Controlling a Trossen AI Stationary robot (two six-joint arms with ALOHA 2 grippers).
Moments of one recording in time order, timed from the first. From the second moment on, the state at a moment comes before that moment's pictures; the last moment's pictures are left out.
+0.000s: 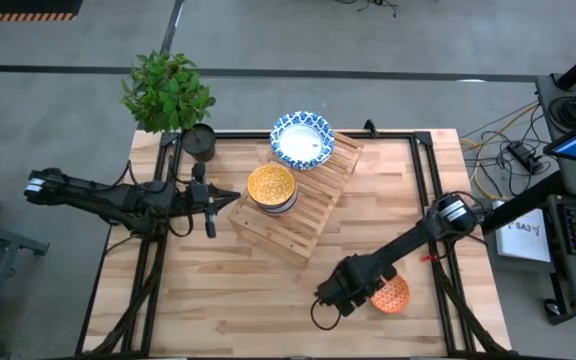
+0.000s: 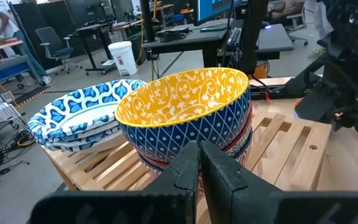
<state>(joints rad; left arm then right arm) -0.17 0.73 0.57 0.01 -0.44 0.10 0.49 1.98 1.45 -1.23 -0.32 1.41</state>
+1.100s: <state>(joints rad) -0.17 0.73 0.57 0.01 -0.44 0.10 0.42 1.79 1.98 -1.57 0.33 1.13</state>
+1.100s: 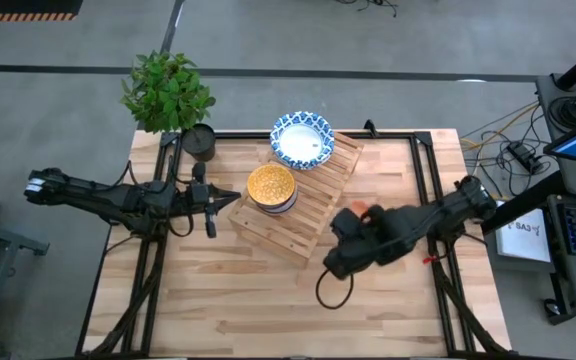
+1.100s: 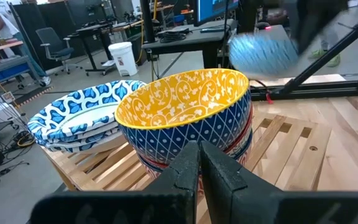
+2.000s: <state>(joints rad) -0.21 0.54 0.55 -0.07 -0.44 0.04 0.17 1.89 2.29 -1.16 0.36 -0.56</state>
